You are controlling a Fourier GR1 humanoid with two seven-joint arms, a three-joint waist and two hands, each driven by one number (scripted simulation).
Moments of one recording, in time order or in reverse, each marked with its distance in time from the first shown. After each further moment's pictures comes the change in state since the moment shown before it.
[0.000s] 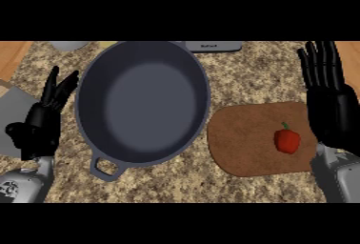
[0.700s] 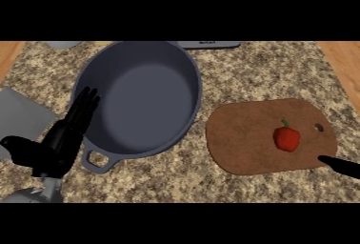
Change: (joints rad) left arm 0.112 -0.053 -0.053 -0.110 0.207 -0.205 0.079; right arm 0.340 -0.219 -0.160 0.431 0.389 -0.346 0.355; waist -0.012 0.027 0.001
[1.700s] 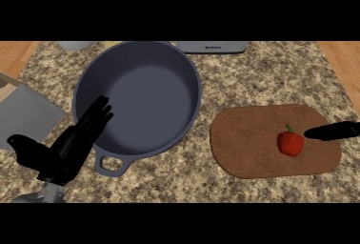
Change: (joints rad) left arm 0.029 -0.021 -0.017 -0.024 0.082 -0.119 0.073; right arm -0.296 -0.138 0.207 -0.365 0.221 0.398 1.001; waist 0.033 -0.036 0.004
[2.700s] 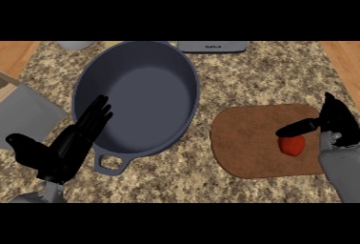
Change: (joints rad) left arm 0.000 -0.023 0.031 0.011 -0.010 -0.043 0.002; right arm -0.082 0.223 0.009 0.145 0.156 0.070 0.046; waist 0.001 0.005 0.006
